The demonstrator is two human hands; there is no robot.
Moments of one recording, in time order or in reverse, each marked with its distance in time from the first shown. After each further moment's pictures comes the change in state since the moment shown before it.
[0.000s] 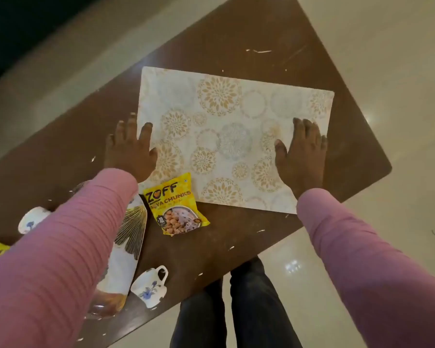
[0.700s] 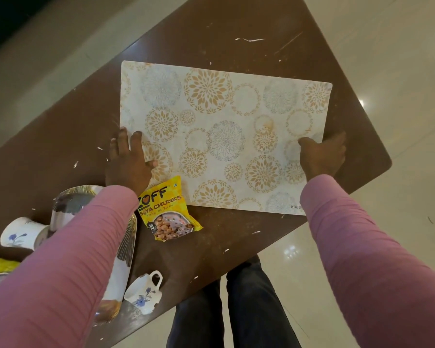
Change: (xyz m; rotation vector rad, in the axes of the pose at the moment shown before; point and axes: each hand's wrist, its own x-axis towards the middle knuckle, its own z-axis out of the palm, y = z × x) left_hand -0.002 0.026 0.019 -0.251 -0.075 -0.163; right_hand 0.031 0.028 -0.002 0.514 0.092 0.784
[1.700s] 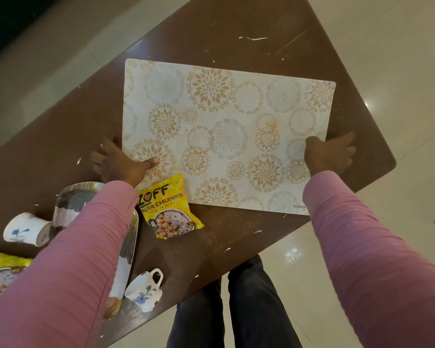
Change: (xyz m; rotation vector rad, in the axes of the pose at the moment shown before) left_hand -0.002 0.005 -0.010 -0.397 0.058 -0.523; right_hand 0.011 -0.002 0.002 -0.083 0.040 0.061
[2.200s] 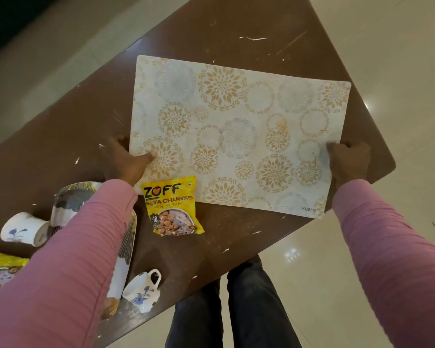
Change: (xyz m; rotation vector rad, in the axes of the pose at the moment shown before) left_hand 0.008 -0.003 0.007 -0.253 -0.074 0.039; right_hand 0.029 0.029 -0.031 0.174 -0.140 -0.116
